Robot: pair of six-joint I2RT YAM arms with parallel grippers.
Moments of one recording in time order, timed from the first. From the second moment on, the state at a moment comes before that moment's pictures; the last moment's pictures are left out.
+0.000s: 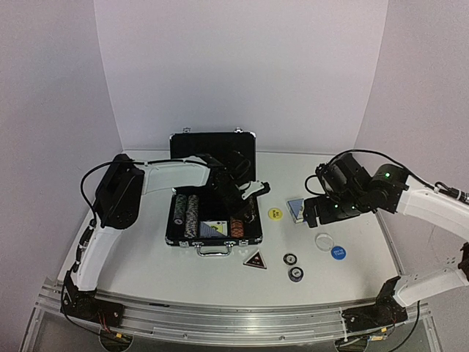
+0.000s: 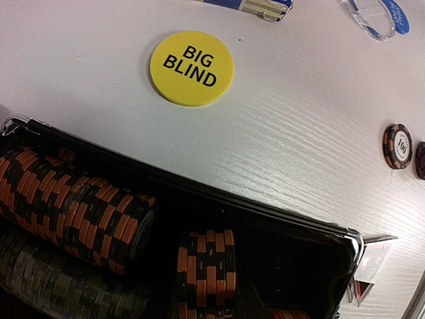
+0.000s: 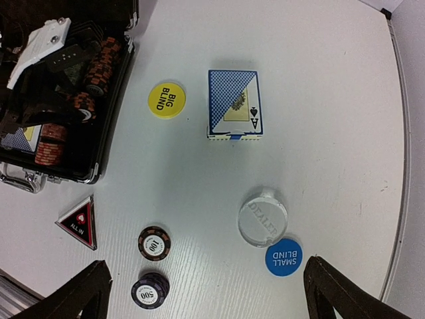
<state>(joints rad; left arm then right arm) -0.85 2.35 1.96 -0.71 0.30 0.25 0.81 1.22 1.07 -0.89 0.34 0.48</state>
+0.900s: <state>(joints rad) -0.87 2.44 2.11 -0.79 0.18 0.29 0.81 1.22 1.05 -0.89 0.32 0.48</state>
